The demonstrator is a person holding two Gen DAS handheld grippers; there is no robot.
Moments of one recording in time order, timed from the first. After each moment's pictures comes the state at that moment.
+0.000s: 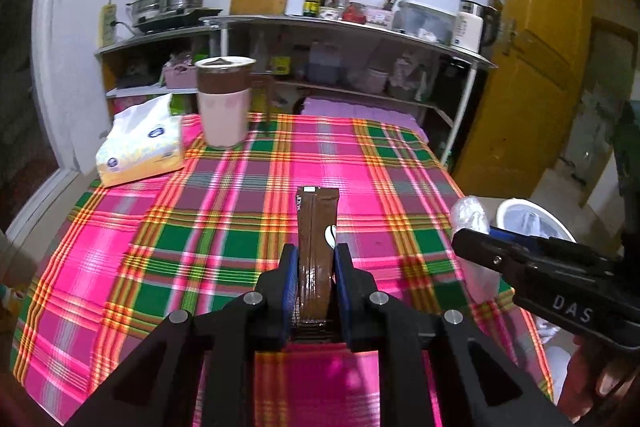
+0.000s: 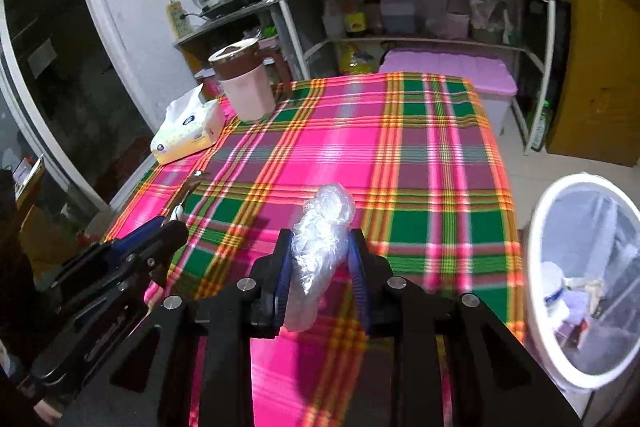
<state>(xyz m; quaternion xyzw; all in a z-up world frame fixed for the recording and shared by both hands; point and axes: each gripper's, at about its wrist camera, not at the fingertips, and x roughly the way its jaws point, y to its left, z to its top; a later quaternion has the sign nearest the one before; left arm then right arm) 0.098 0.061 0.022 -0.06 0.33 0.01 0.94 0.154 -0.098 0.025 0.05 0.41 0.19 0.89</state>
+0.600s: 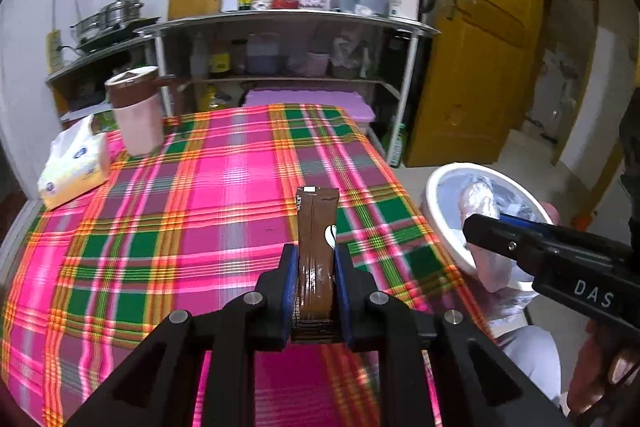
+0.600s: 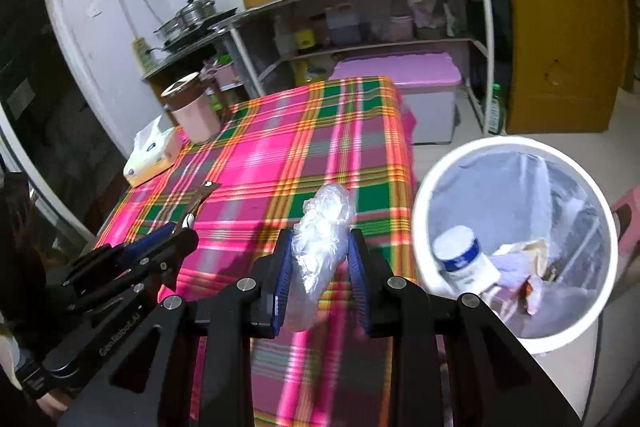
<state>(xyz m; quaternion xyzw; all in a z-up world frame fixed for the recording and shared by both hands) 0.105 -0.036 0.019 -0.02 0.35 -0.07 0.93 0.123 -0.197 0.023 0.10 0.39 0.13 0.90</state>
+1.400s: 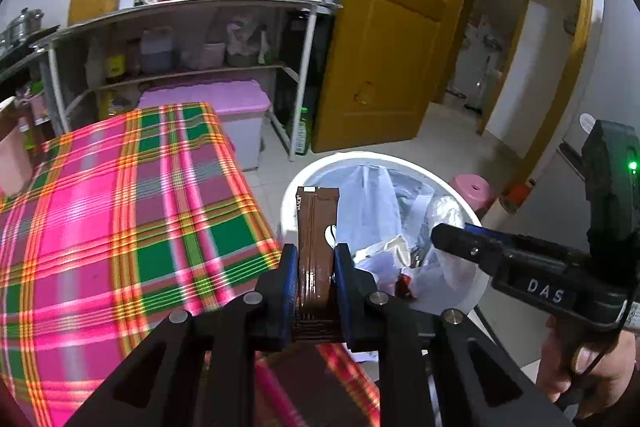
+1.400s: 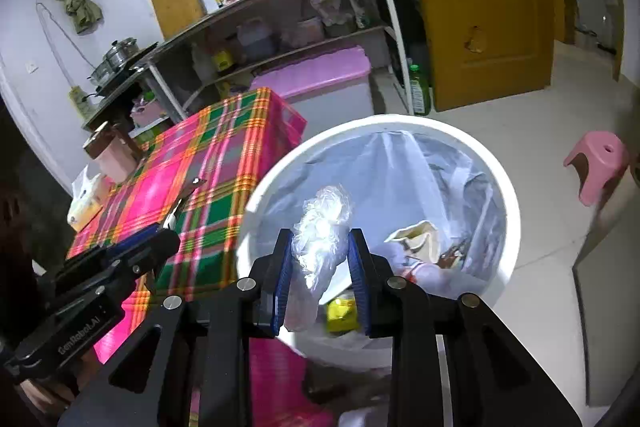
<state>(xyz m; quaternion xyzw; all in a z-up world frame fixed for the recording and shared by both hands) 0.158 -0.148 0.003 -0.01 0.36 -0.22 0.90 0.119 -0.325 -0.002 0.16 0.40 0.02 0.90</state>
